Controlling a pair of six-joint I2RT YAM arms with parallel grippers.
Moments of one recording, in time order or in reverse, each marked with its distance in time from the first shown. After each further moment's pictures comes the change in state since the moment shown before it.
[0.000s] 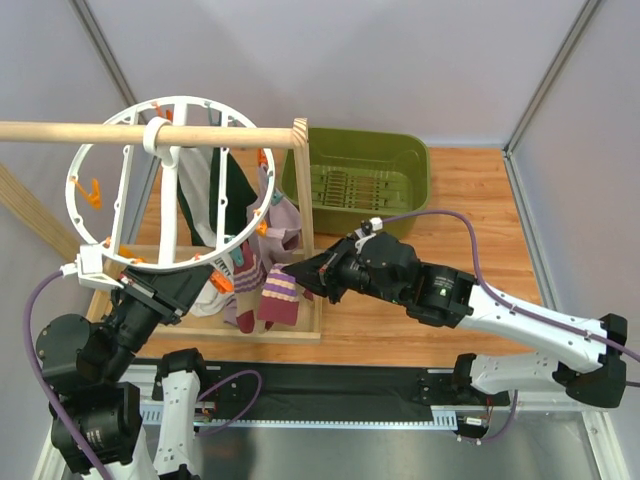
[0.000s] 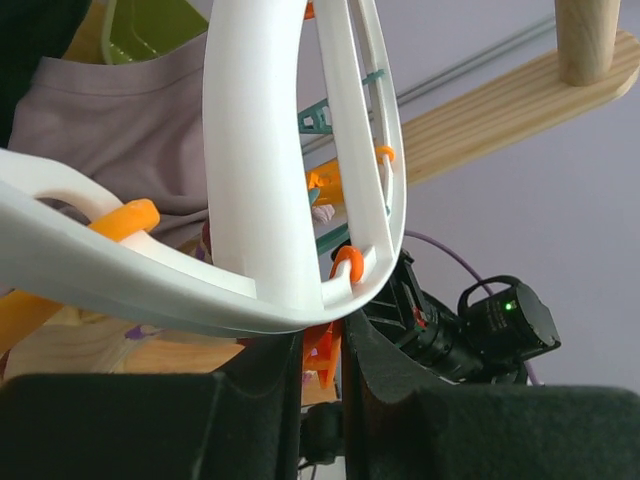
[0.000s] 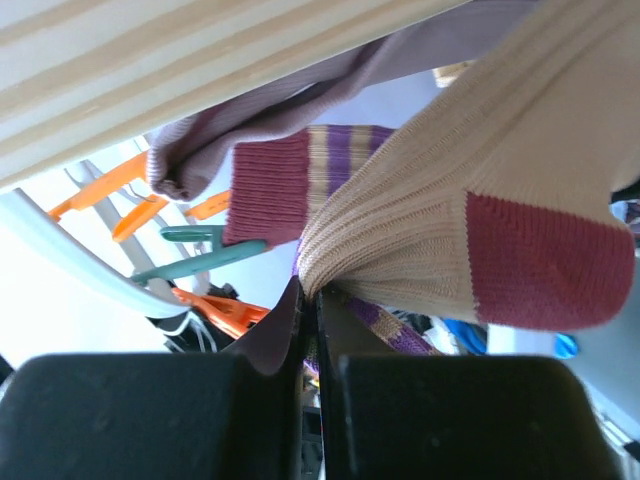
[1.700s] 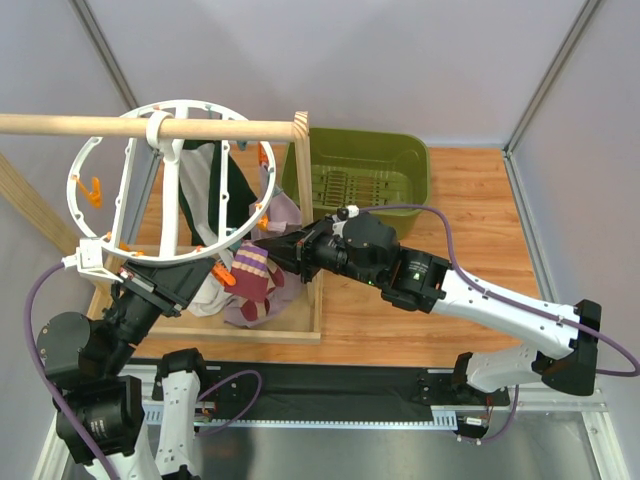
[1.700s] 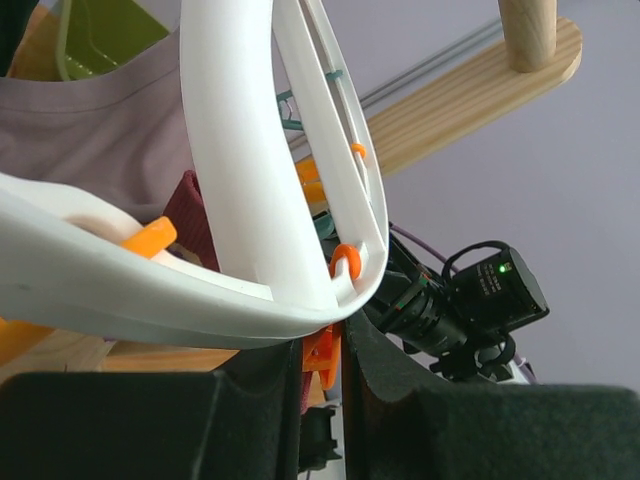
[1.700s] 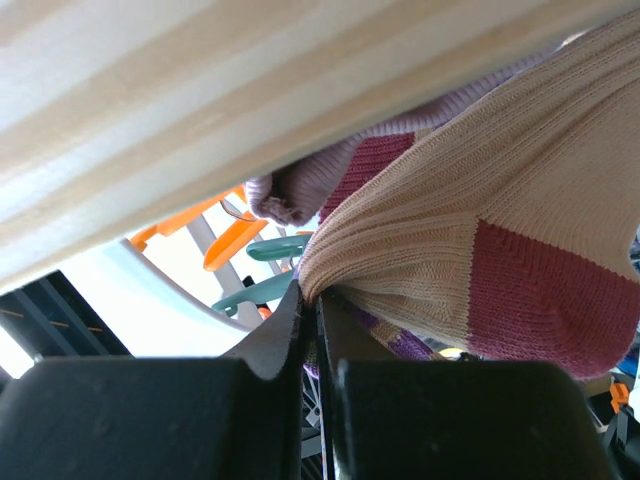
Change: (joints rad) left arm 0.000 -0.010 -0.057 0.141 0.044 -0.050; right arm -0.025 0.167 0.151 0.158 -0.050 0.158
